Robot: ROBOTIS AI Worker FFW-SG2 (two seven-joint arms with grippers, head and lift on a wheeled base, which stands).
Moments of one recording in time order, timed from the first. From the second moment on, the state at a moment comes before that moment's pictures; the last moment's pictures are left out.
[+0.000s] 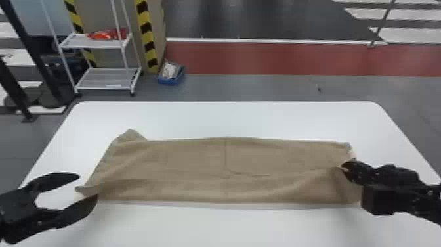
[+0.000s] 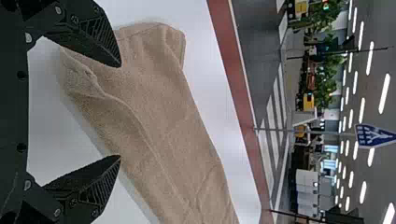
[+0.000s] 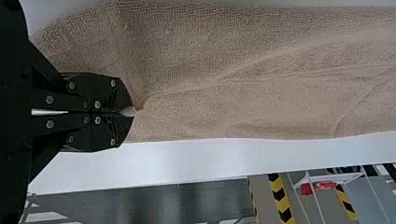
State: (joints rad) left arm 0.25 0.12 0.54 -1.93 -0.22 0.37 -1.23; right arm 0.21 -0.49 -0.16 -1.73 0.89 -0.20 0.68
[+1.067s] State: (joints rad) left arm 0.19 0.19 0.54 -1.81 -0.31 0.31 -1.24; right arm 0.22 -0.49 -0.17 -1.72 0.89 -0.20 0.68
